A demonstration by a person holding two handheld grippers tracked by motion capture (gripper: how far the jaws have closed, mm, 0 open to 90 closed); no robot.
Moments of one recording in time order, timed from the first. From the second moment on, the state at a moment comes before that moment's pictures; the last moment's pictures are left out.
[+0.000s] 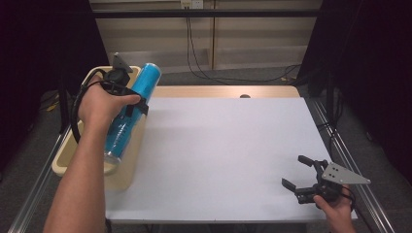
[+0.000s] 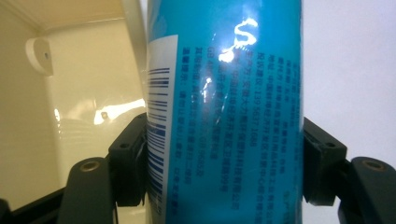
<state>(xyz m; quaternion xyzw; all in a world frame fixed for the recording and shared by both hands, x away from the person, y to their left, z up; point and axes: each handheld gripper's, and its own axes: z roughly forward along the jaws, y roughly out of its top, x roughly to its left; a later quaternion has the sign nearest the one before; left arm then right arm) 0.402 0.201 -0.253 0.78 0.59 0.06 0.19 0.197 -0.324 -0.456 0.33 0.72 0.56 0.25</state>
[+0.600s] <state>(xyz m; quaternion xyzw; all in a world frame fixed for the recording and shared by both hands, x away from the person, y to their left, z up) 0.385 0.235 -0.249 0.75 0.62 0.06 0.20 0.196 -0.322 -0.455 0.33 0.72 0.57 0.25</state>
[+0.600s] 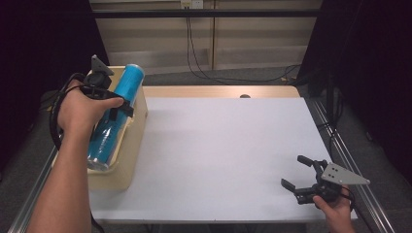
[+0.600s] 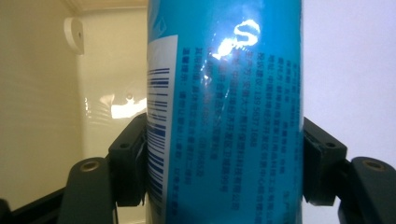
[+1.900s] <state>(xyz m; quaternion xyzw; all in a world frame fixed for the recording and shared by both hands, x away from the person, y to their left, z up) 0.359 0.276 -0.273 0.73 0.65 0.05 0.20 0.197 -0.321 -0.454 0.32 0.72 0.57 0.25</state>
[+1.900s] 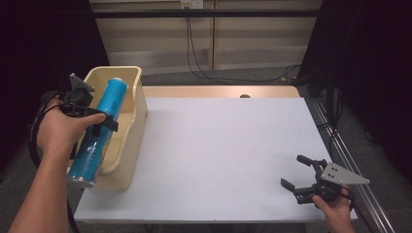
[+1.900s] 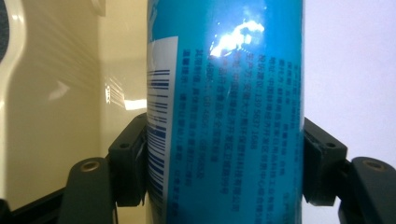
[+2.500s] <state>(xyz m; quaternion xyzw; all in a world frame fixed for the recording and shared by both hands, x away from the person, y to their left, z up) 0.352 0.281 -0.280 0.74 0.65 0.04 0.19 0.197 -0.320 -0.454 0.32 0.72 0.57 0.25</state>
